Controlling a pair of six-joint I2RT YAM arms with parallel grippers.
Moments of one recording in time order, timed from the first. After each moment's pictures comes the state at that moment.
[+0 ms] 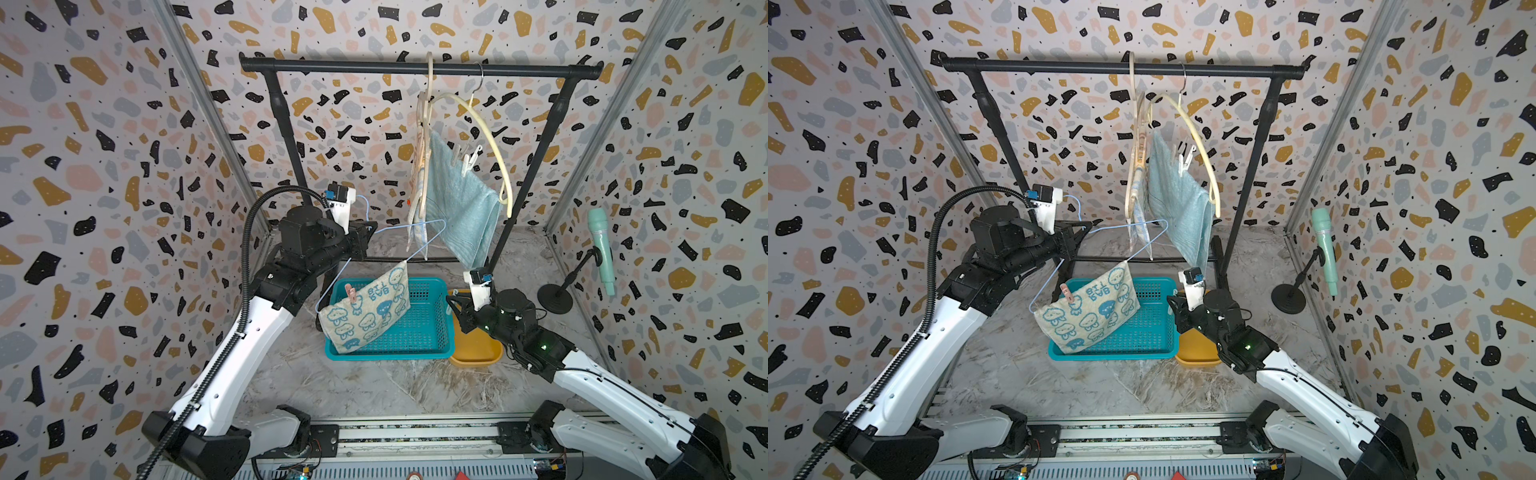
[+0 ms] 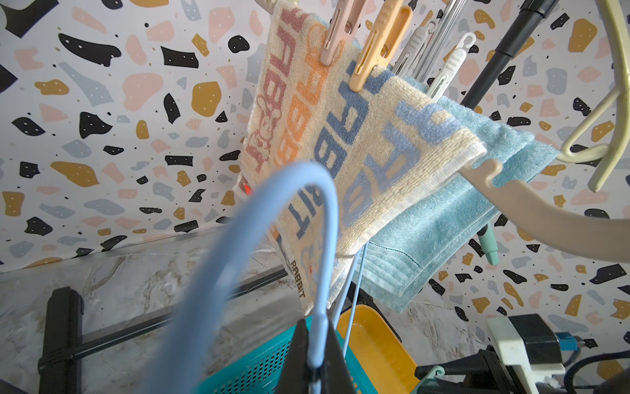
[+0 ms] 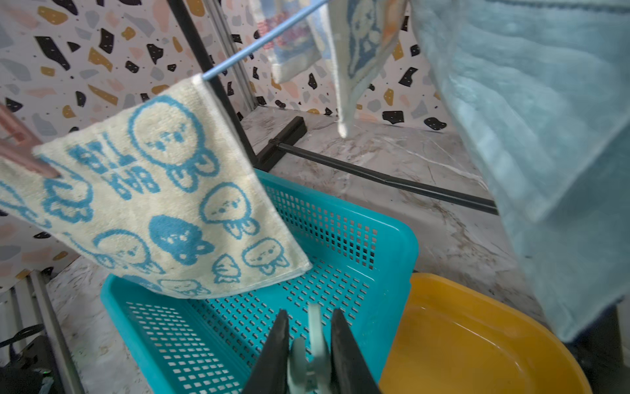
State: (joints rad) left arm -0.40 1.23 1.43 -0.40 0.31 -0.26; right arm 0.70 0.93 0.69 -0.08 0.00 0.24
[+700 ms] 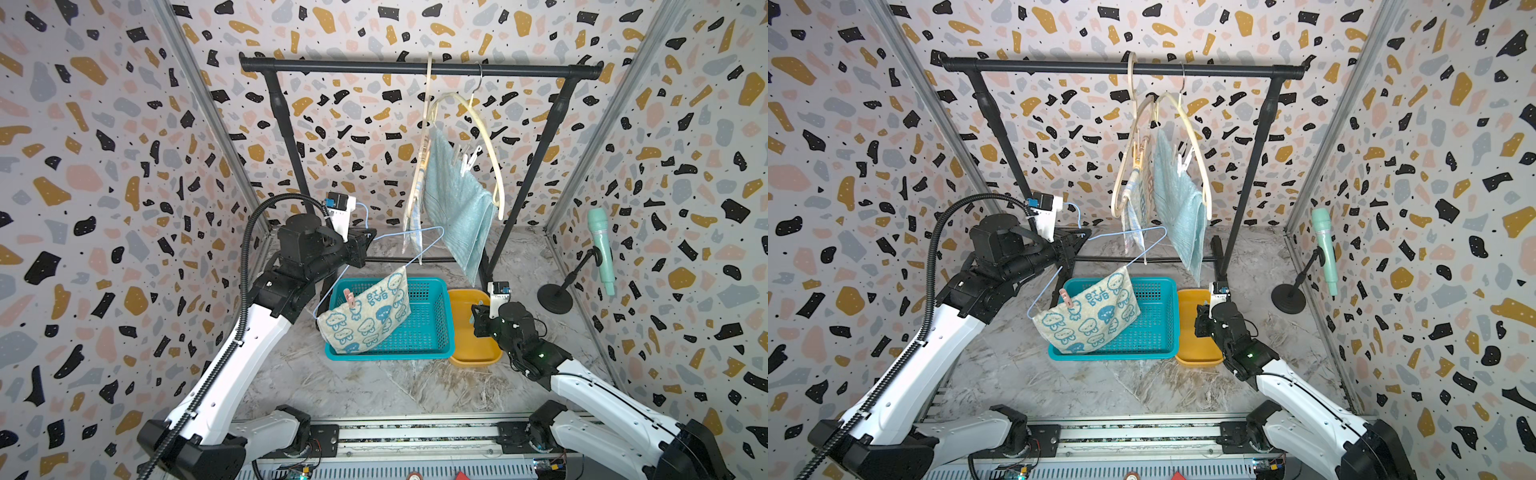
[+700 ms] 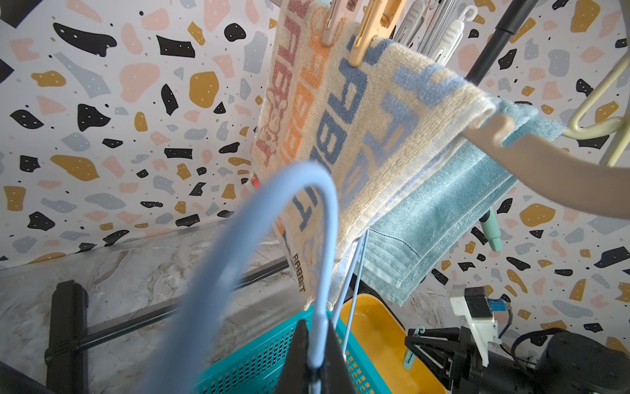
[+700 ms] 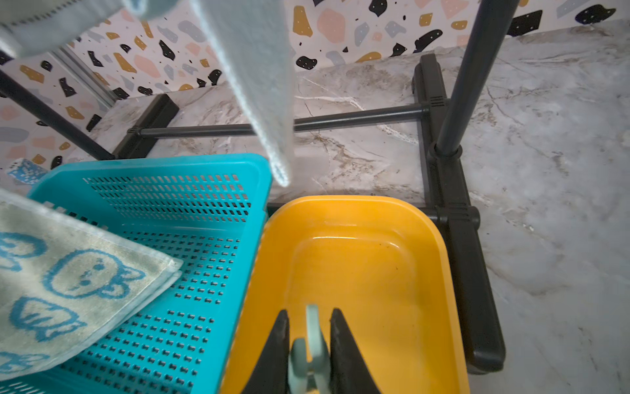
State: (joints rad) left arm -0.40 1.18 1.37 -0.39 0.31 -0.24; right arm 0.58 0.93 0.49 -0.05 0.21 0.38
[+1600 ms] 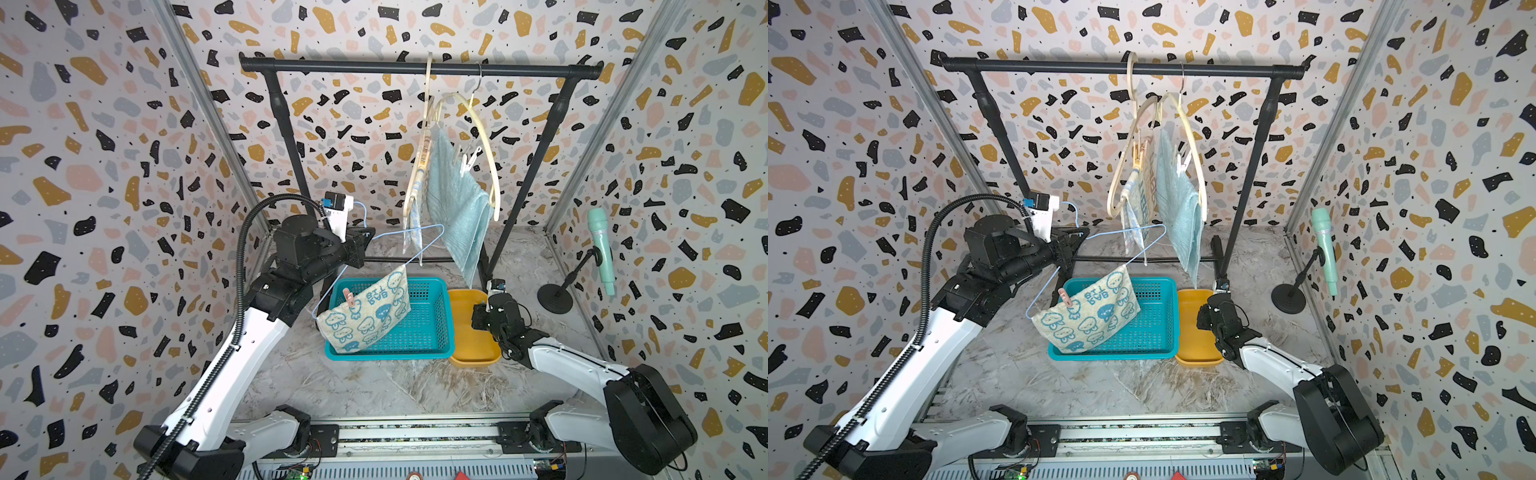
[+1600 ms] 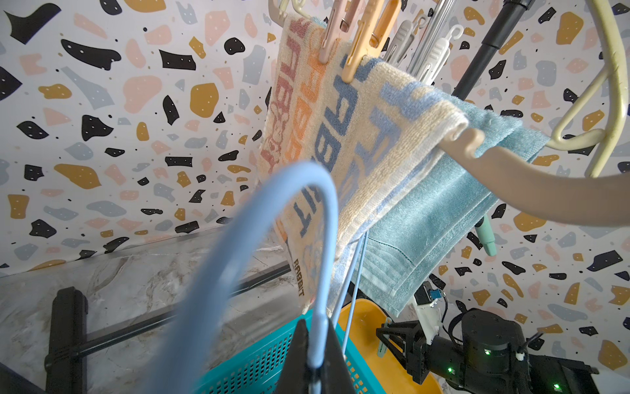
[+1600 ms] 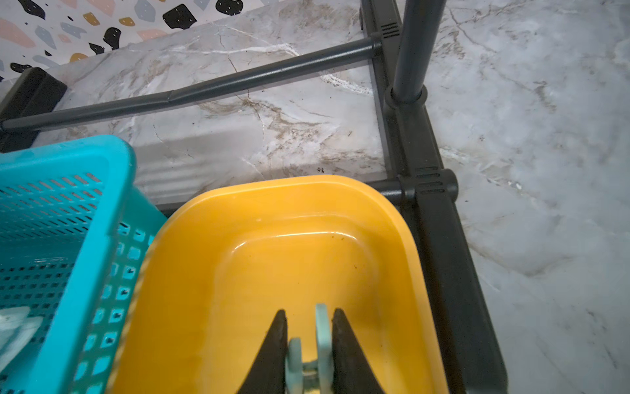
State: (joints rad) left arm -0.40 1.17 1.37 -0.38 0.31 -0.25; right arm 0.46 1.25 0.50 0.11 0.20 0.43
